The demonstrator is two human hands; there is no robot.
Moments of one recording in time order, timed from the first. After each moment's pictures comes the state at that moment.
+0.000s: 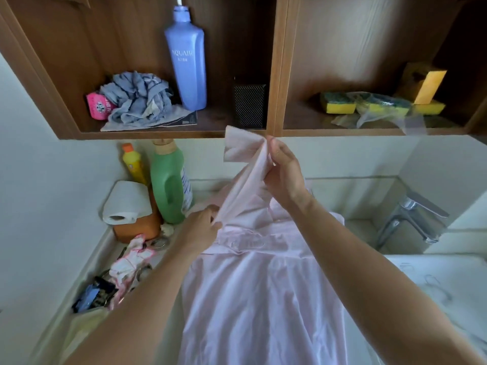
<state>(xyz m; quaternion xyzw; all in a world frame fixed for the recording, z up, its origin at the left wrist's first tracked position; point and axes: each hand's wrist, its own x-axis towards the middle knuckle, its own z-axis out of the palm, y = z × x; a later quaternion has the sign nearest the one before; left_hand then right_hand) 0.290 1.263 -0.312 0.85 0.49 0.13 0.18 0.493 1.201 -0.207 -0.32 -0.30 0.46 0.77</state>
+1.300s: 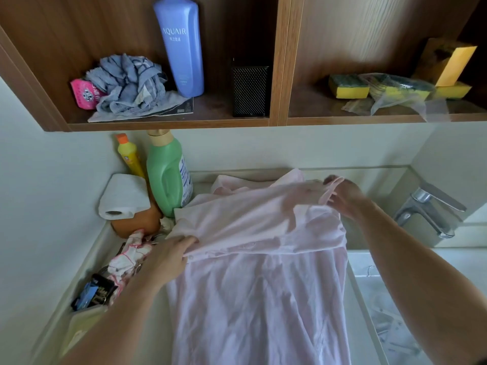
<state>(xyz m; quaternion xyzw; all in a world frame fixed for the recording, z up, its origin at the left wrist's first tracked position) 0.204 1.277 -0.386 0.91 0.40 0.05 0.06 0.651 1.166 -0.307 -0.63 -0.18 0.42 0.62</state>
